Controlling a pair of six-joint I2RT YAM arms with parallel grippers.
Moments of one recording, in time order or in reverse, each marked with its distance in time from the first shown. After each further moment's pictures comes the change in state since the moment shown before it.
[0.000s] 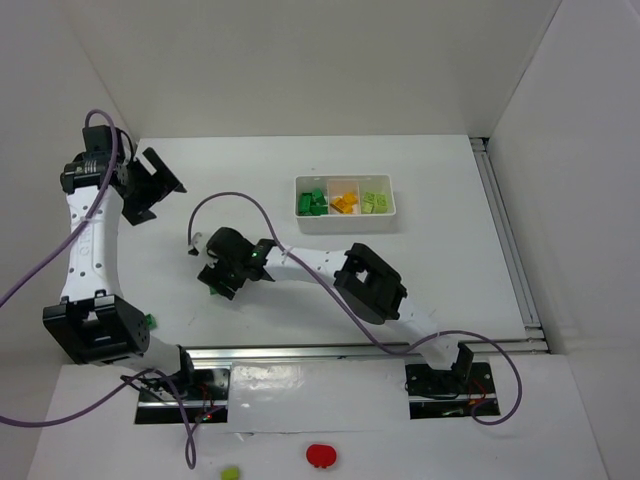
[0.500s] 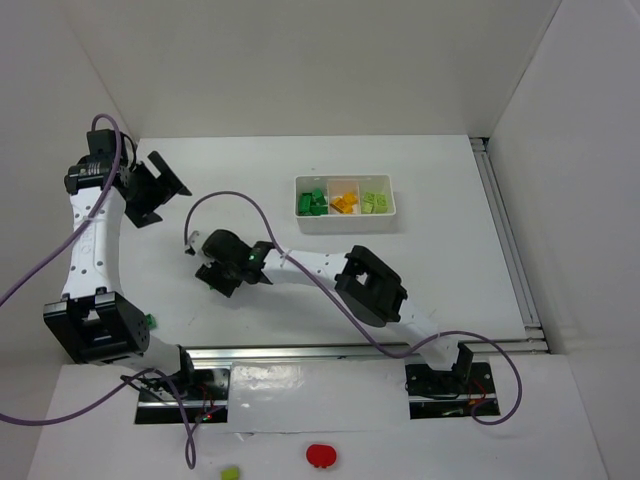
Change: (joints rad) left arm 0.000 0.003 -0.054 0.021 0.060 0.004; right arm 0.022 0.001 0.021 0.007 0.113 0.027
